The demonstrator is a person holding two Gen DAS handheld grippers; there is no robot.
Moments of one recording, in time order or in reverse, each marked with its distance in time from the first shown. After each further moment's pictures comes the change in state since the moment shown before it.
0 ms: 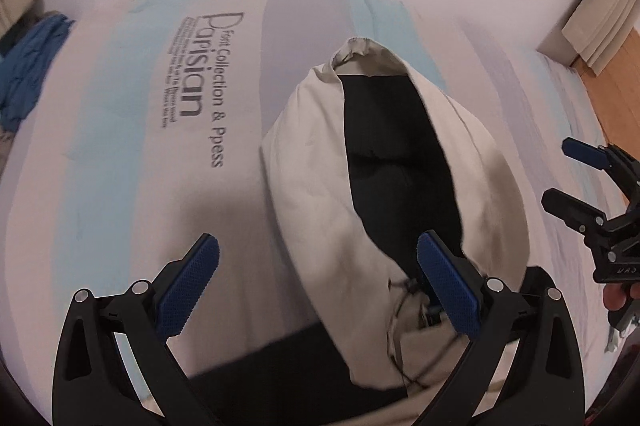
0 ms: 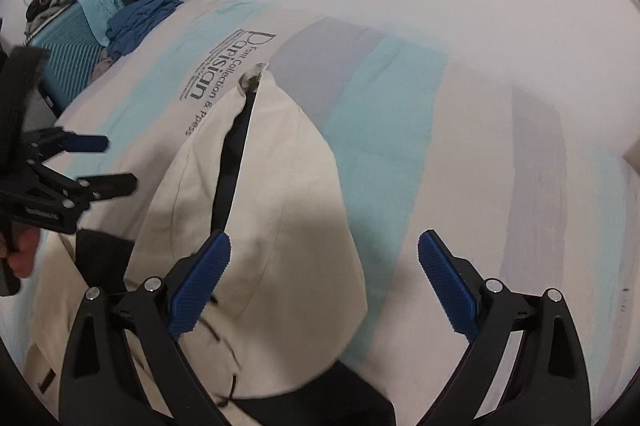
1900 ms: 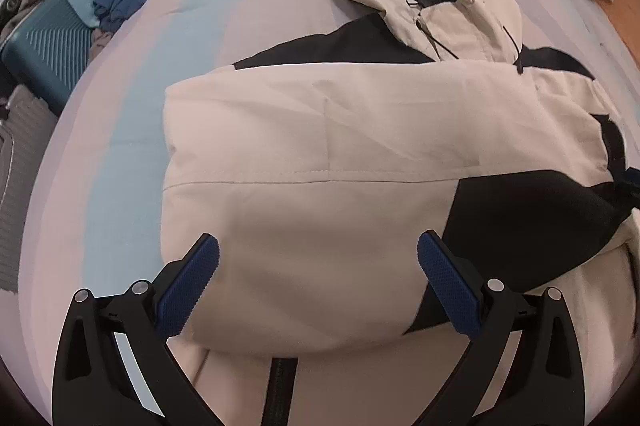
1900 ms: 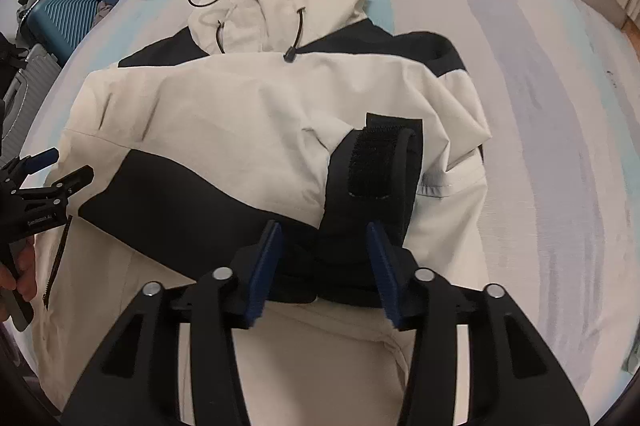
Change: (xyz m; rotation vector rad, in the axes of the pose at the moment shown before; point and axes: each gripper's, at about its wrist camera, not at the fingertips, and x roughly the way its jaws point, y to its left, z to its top) left arm -0.091 -0.027 -0.311 0.001 0.022 0.267; right arm -0.118 0.086 -0.285 0.244 0.181 -0.087
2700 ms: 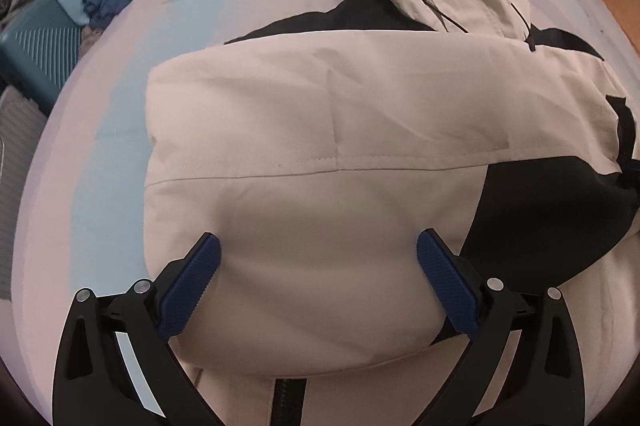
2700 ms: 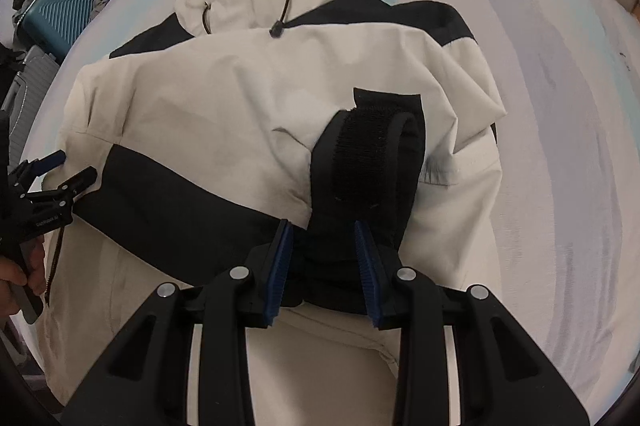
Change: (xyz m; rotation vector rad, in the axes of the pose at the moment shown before) left arm 0.032 0.001 -0.007 0.043 0.012 0.005; right arm 0.030 -0.015 -0.001 0.017 0.068 0.047
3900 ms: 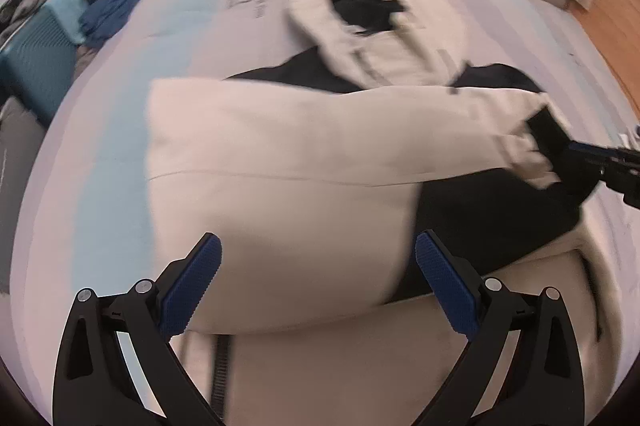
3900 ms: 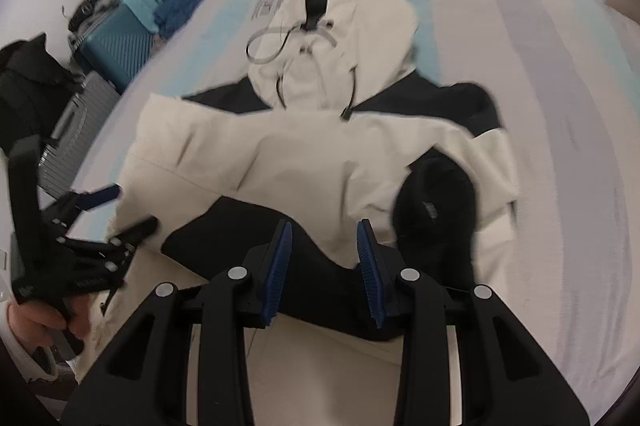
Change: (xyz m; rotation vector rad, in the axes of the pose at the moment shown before) left arm -0.071 -0.028 0.009 -0.041 -0.061 -0.073; right arm -0.053 0.015 0.025 -0.045 -0.144 0.179
